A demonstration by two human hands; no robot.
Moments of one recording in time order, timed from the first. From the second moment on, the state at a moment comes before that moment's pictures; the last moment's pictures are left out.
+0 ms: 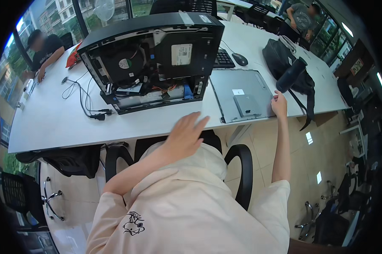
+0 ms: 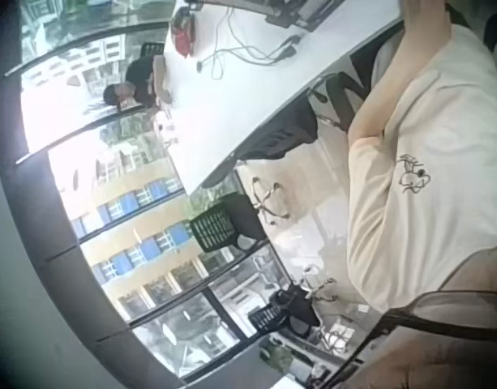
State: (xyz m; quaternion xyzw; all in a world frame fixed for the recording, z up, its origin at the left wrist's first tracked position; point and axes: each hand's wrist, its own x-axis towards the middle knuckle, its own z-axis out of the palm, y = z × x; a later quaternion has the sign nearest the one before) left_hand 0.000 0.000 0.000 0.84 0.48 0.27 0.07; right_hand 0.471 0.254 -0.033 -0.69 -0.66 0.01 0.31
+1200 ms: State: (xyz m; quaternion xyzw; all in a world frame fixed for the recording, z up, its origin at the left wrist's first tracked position) left_hand 0.005 -0.034 0.048 0.83 0.26 0.49 -0.09; right_hand 0.444 0.013 0.062 -0.43 -0.53 0.55 0.48
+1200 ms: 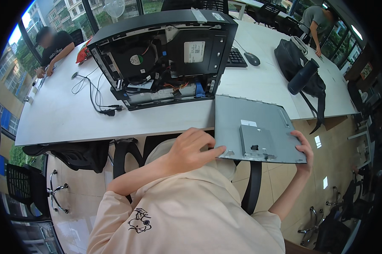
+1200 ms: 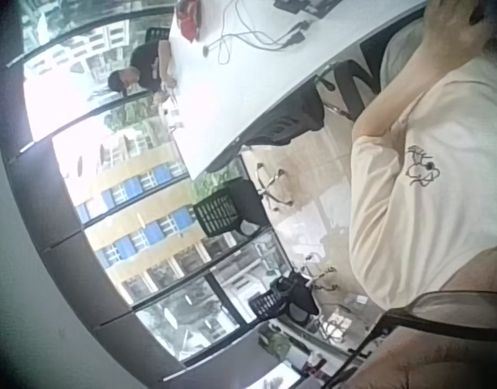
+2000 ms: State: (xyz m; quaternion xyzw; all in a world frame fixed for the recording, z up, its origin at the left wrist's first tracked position) left_hand -0.146 -0.189 0.065 0.81 0.36 0.42 -0.20; right_hand 0.254 -0.009 0.076 -0.35 -0.61 0.65 0.28
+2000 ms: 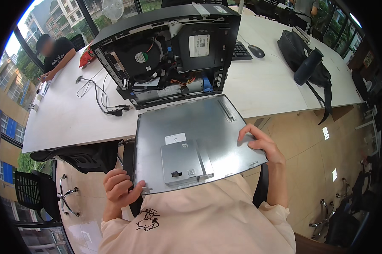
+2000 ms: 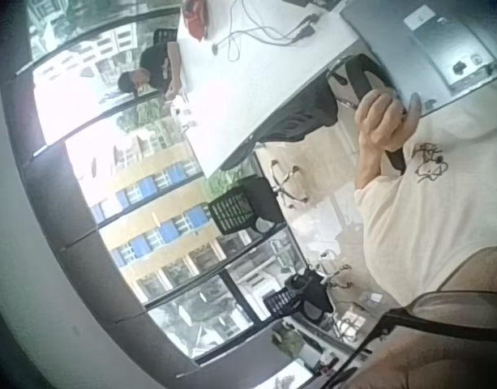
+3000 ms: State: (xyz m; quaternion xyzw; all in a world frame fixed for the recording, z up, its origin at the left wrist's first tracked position) left_hand -0.176 -0.158 0.036 0.80 0.31 0.48 -0.16; right_hand 0.214 -0.014 0.067 -0.34 -0.61 0.63 0.33
